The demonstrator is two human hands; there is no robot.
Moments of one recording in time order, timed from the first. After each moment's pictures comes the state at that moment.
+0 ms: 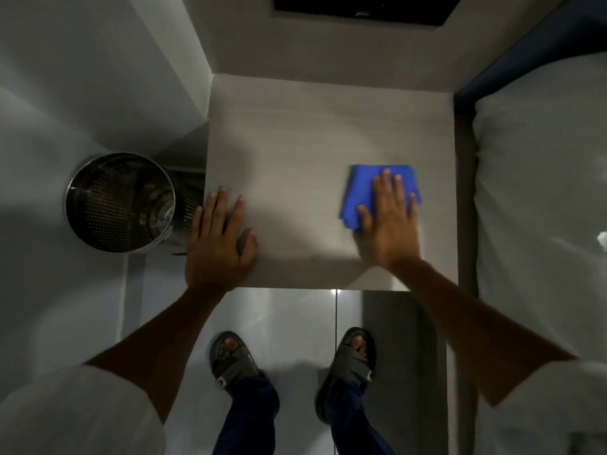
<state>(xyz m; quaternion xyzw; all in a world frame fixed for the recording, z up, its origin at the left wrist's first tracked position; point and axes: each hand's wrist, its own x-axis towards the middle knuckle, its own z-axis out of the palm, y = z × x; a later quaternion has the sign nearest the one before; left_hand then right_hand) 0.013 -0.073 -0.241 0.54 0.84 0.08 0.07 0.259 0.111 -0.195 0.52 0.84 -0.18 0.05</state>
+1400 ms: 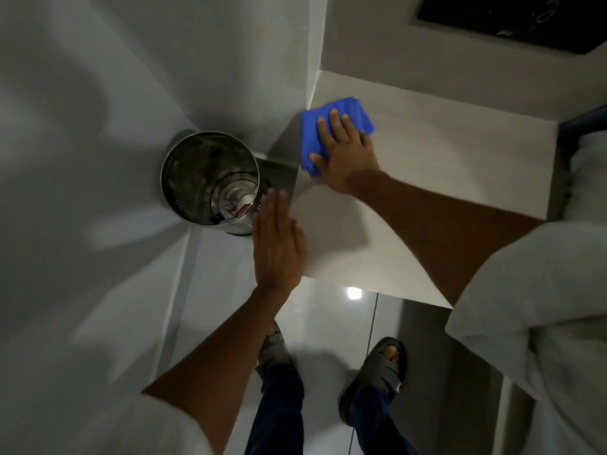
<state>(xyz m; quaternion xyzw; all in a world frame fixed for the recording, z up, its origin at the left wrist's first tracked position) 0.016 -0.097 -0.216 0.37 0.89 0.23 0.14 0.019 0.112 -0.181 0.32 0.92 -0.17 0.17</state>
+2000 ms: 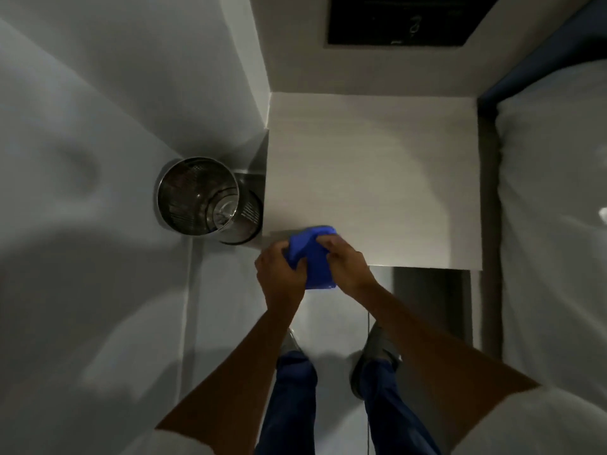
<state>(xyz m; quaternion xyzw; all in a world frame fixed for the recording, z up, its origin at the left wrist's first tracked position) 0.087 -0.114 -0.147 0.23 0.88 0.28 0.31 0.184 -0.024 -0.134 0.53 0.54 -0.66 -0.05</state>
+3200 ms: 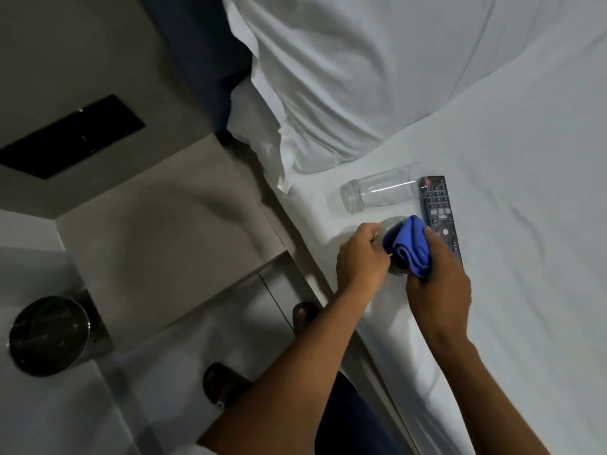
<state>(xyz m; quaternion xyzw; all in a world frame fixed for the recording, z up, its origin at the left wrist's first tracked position) 0.497 0.036 0.022 0.46 0.66 0.20 0.56 0.591 -0.019 0.060 0.83 0.49 -0.21 -0.18</state>
